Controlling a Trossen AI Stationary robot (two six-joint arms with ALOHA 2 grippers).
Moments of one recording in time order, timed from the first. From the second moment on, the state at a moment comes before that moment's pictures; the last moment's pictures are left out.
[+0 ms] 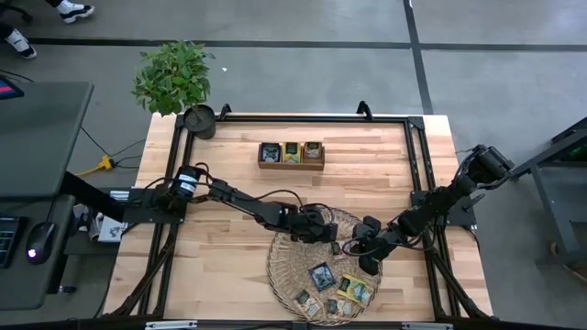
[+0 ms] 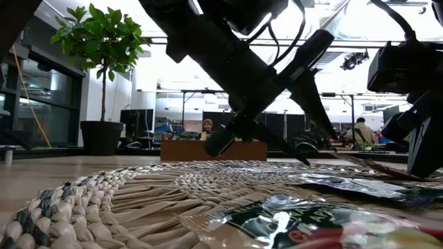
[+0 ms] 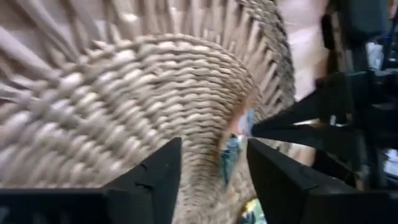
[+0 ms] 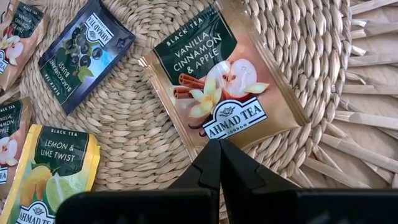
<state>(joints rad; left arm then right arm) -0.22 2.15 1.43 0.02 -0.06 -1.58 0.60 1.52 0.47 0.07 0.20 0.90</state>
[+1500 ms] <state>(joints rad) -0.24 2.20 1.43 0.12 -0.06 -1.71 0.58 1.52 0.47 0.12 0.20 0.89</state>
